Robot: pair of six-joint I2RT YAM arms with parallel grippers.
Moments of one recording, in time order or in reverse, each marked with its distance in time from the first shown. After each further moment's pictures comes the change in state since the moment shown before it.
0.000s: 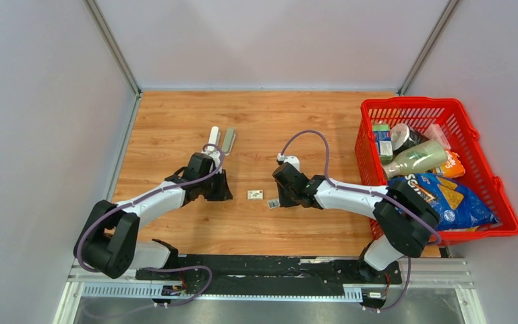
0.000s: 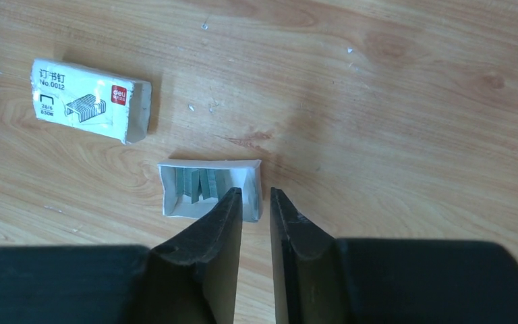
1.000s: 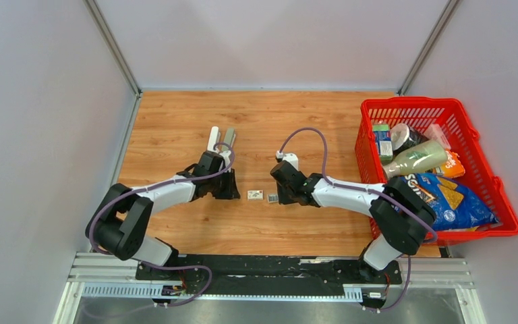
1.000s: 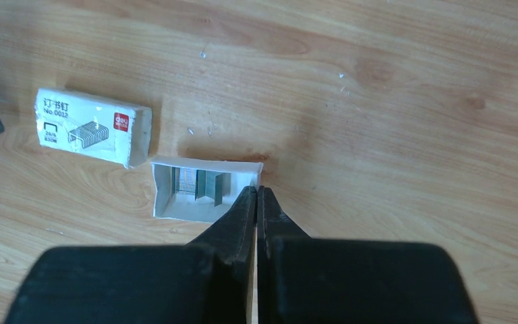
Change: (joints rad) left arm -0.058 0.138 0.053 0.071 0.000 -0.009; right arm 0.000 0.031 0.026 0.006 0.035 0.001
